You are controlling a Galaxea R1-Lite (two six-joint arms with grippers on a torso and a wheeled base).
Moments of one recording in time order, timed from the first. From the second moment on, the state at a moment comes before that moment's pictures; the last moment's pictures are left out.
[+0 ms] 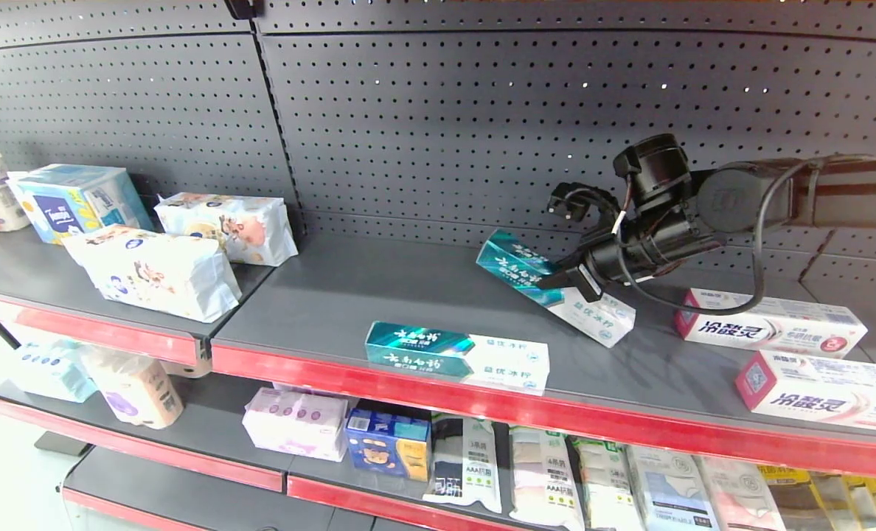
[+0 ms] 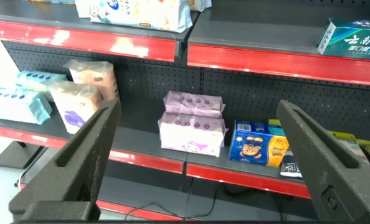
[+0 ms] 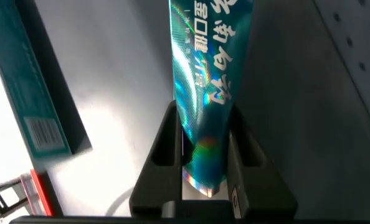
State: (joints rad) left arm 0.00 0.00 0.00 0.00 0.01 -0.01; right arm 0.30 2.08 -1.69 0.41 0.39 -0.58
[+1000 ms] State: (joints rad) left arm 0.00 0.00 0.00 0.00 0.01 -0.01; right arm 0.38 2.17 -1.78 0.40 0.39 -0.59
